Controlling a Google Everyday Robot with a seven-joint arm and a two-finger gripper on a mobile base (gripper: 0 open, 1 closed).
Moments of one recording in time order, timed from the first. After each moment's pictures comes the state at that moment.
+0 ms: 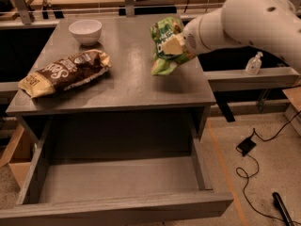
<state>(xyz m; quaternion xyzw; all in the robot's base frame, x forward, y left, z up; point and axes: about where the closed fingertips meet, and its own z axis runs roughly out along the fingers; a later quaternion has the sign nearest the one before) 0.677 -0.082 0.939 -0.31 0.82 0.10 0.47</state>
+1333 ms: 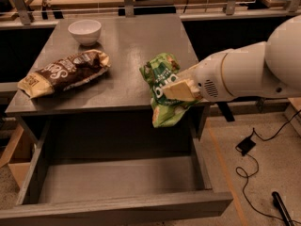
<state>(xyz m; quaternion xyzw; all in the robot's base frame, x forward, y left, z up) 0.507 -0.065 0.926 -0.38 0.81 0.14 0.43</state>
